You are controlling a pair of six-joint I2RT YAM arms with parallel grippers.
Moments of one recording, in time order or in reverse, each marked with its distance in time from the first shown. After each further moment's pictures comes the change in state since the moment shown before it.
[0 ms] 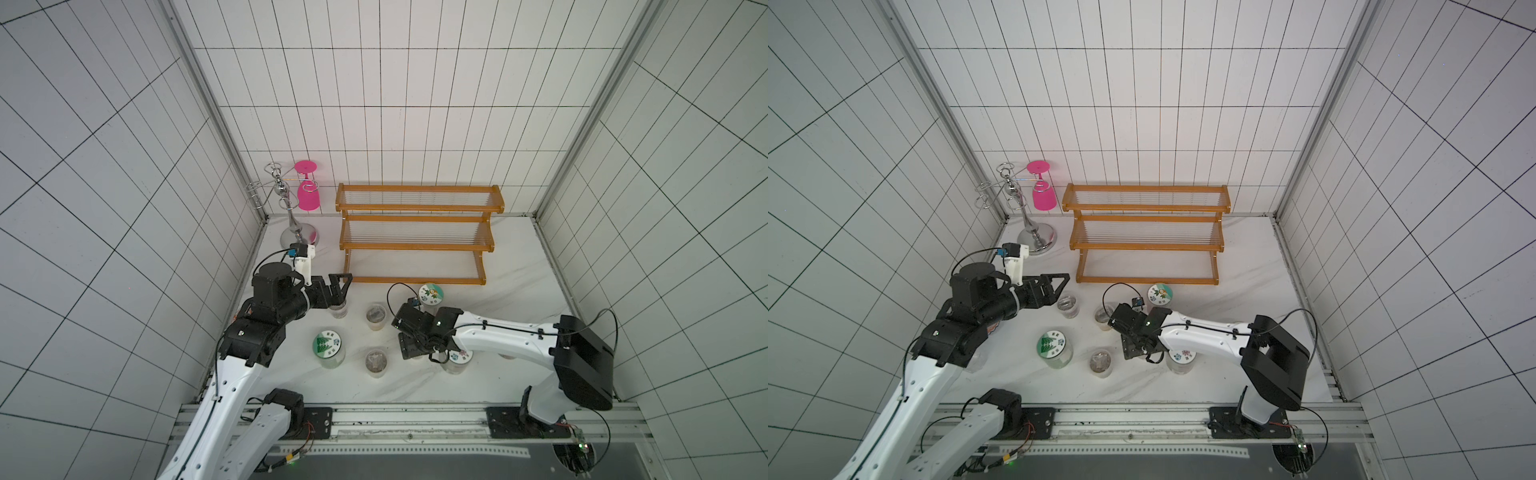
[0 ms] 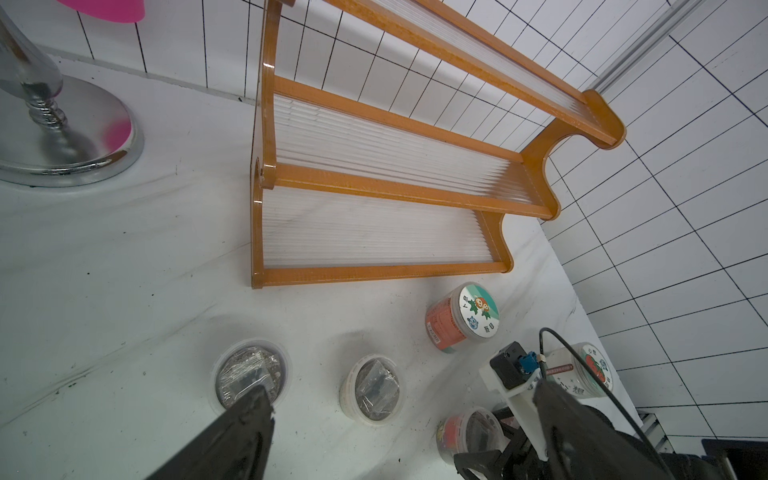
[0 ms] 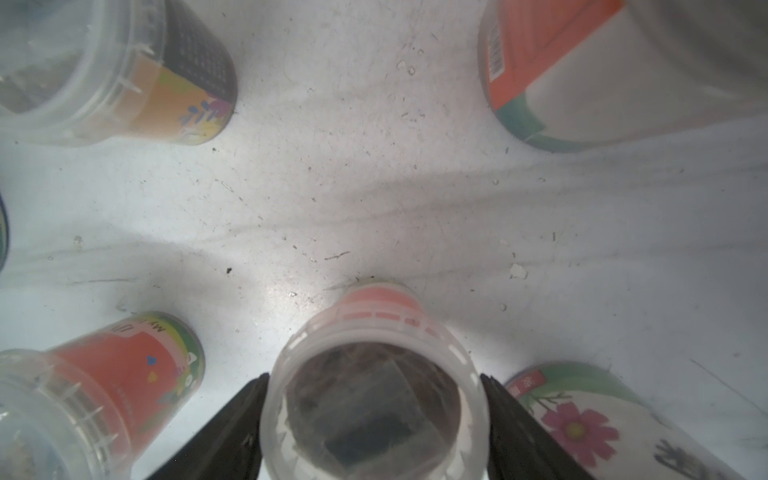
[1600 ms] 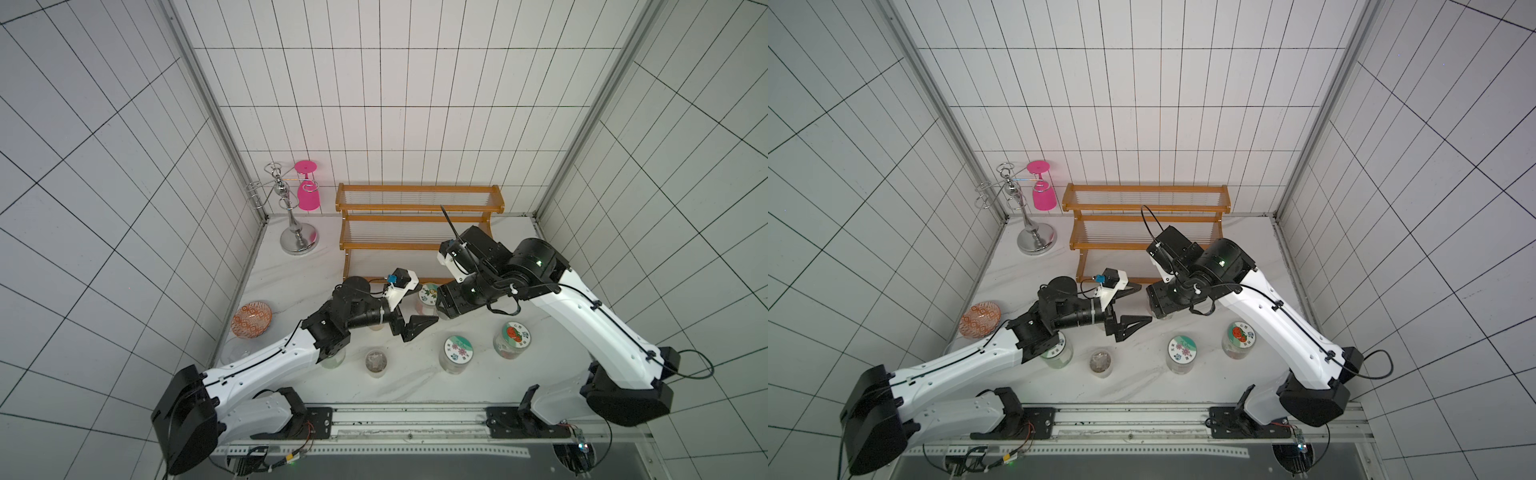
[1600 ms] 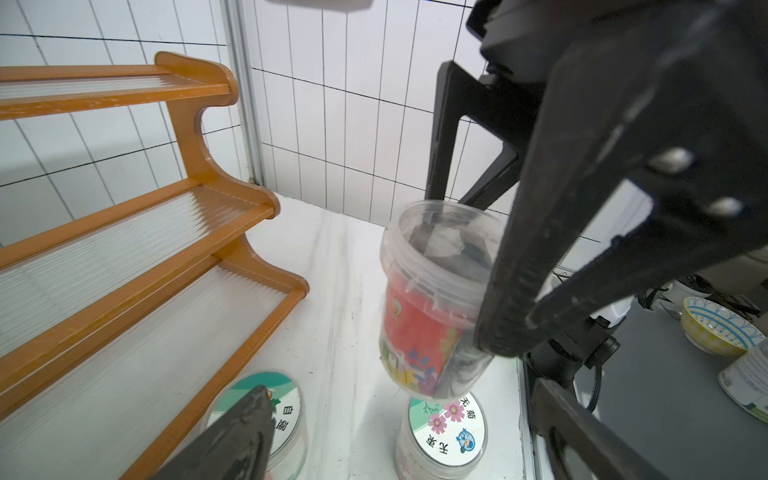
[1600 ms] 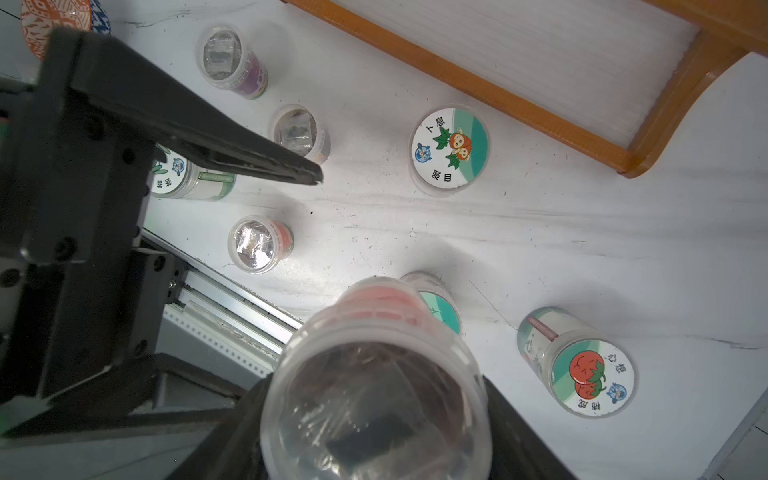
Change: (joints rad) left arm -0.612 0.365 -0.183 0.859 0.162 0.341; right arm -0.225 -0.155 0.801 -0.808 -0.156 -0.404
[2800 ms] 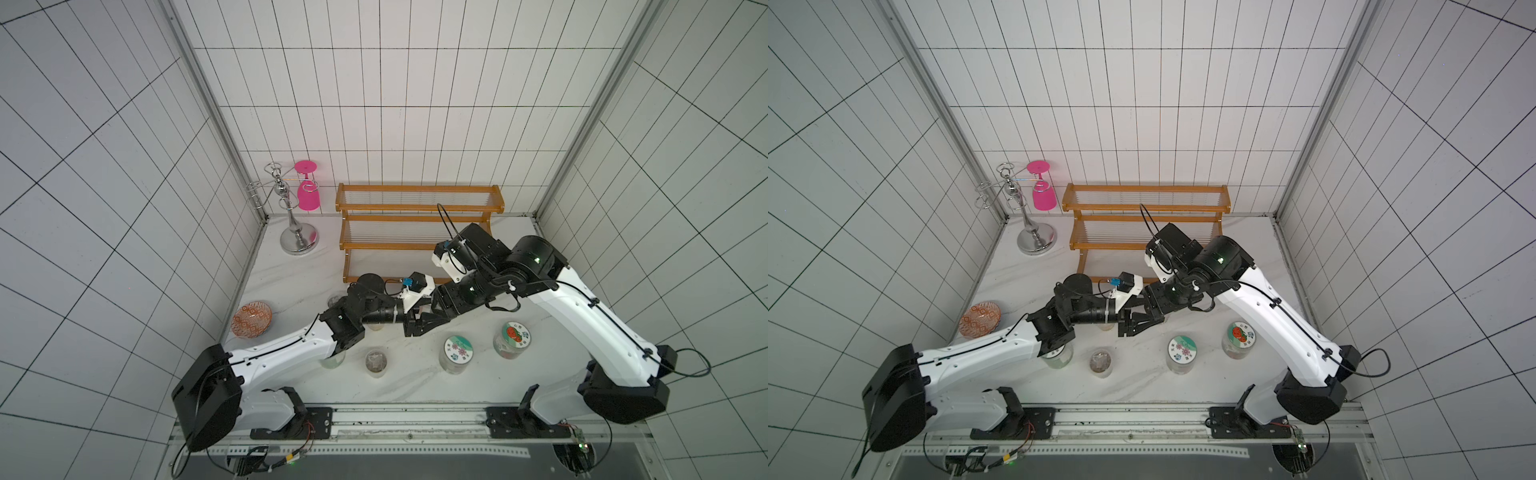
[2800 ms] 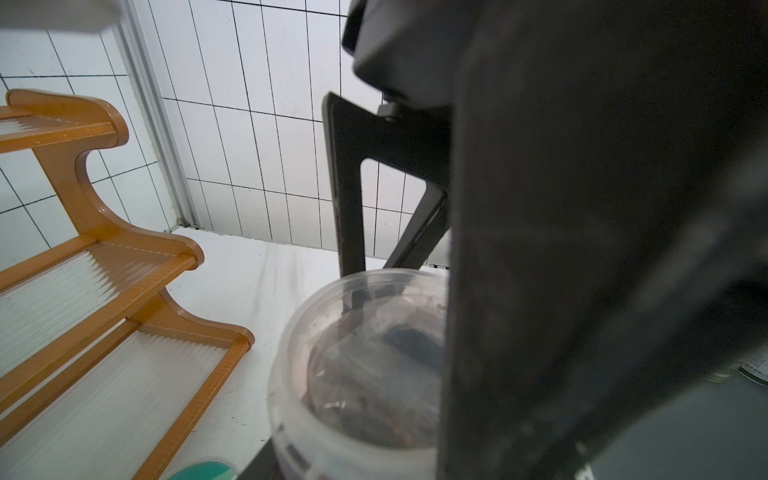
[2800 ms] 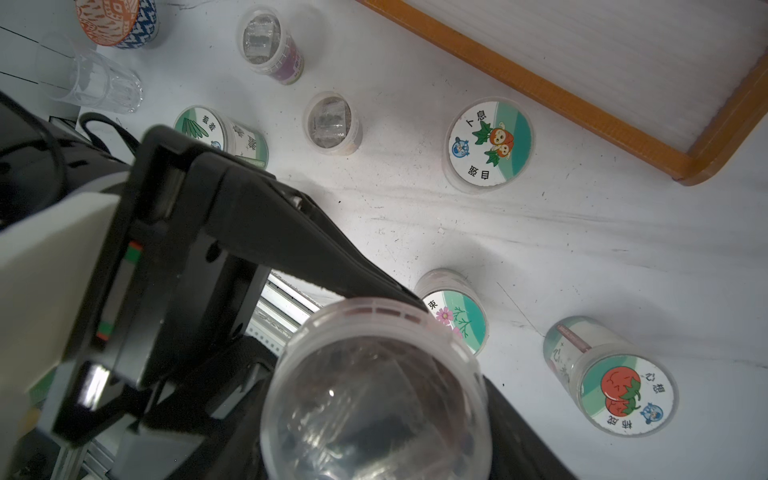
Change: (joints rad) left arm -0.037 0.127 0.053 0.128 0.119 0.031; right arm -0.006 0.012 0.015 0.005 -0.101 -0.034
